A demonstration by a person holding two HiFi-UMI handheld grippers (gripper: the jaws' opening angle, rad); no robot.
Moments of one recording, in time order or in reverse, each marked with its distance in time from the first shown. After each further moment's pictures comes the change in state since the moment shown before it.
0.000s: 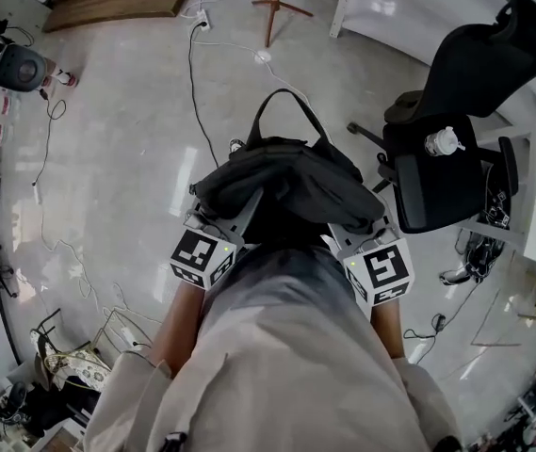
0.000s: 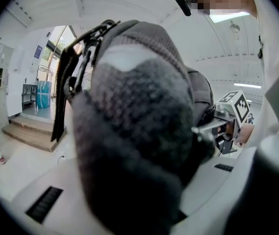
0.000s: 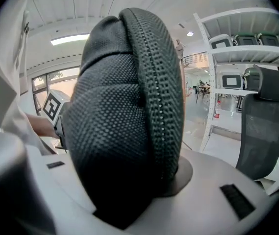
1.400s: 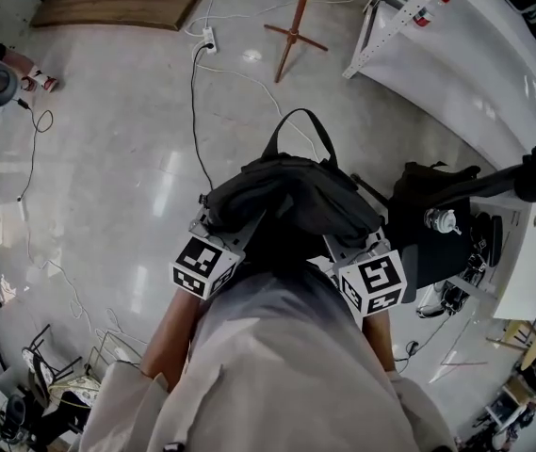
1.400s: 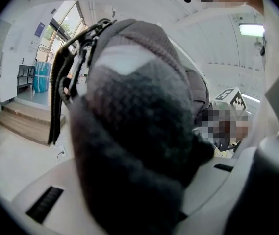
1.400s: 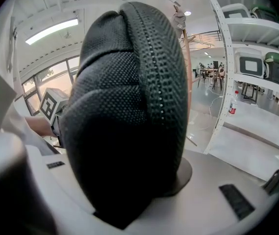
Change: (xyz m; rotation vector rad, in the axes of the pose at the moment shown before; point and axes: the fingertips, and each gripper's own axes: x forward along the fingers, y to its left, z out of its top) left arm 0.102 0.254 0.059 -0.120 0.121 -0.064; right arm 0.249 -0.086 0.118 0.081 0.184 0.010
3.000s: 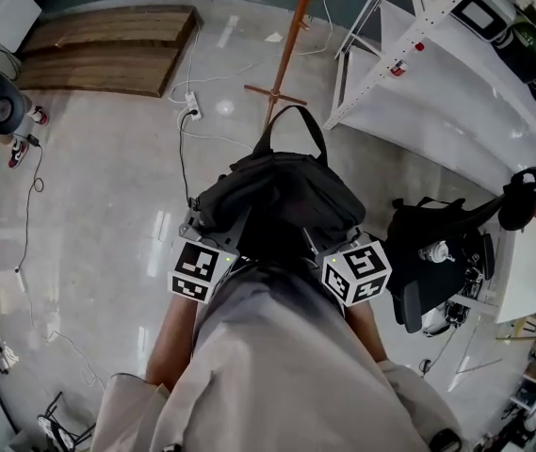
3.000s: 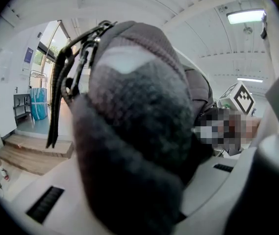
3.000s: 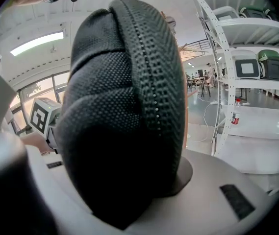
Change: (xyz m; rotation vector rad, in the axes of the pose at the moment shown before) left arm 0.022 0.158 0.134 0.214 -0.086 0.059; right arm 0.116 -0.032 0.153 0.122 -0.193 -0.106
